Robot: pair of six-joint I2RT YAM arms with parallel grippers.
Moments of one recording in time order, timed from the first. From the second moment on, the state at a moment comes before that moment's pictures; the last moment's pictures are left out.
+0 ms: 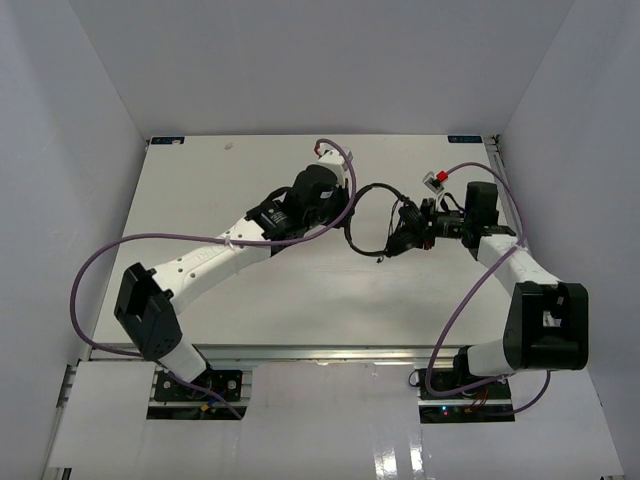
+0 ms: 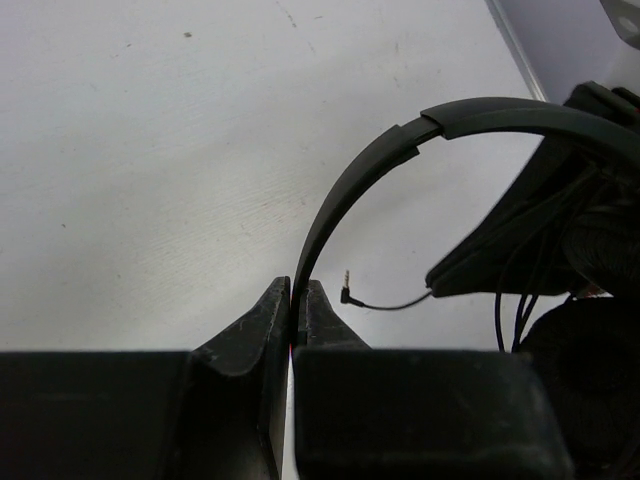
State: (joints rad) left arm -0.84 1.58 1.42 -0.30 -0.14 -0.43; right arm 0.03 1.40 0.84 -0.08 -1.30 -0.04
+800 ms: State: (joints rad) left arm -0.66 1.86 1.32 -0.14 -0.03 -0.59; right arm 0.07 1.84 0.78 0.35 -1.30 0.33
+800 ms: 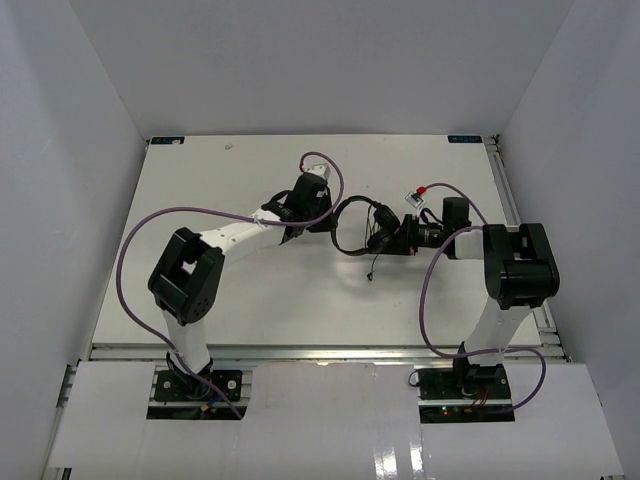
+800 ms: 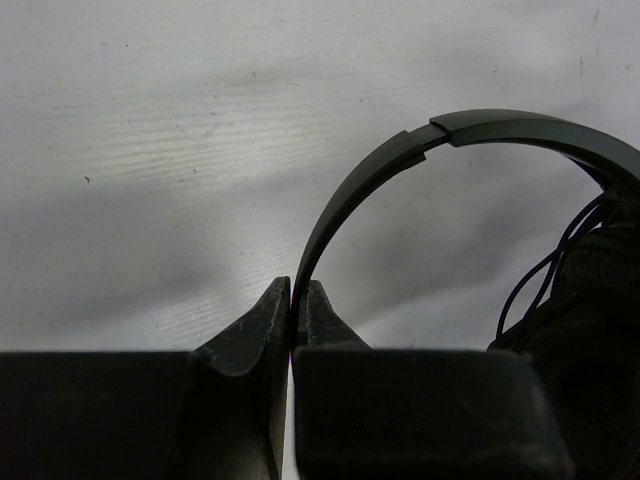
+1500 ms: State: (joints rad) left arm -0.55 2.08 1.43 -0.07 0.02 -0.69; right arm 0.02 1.95 0.78 0.38 -1.29 0.35
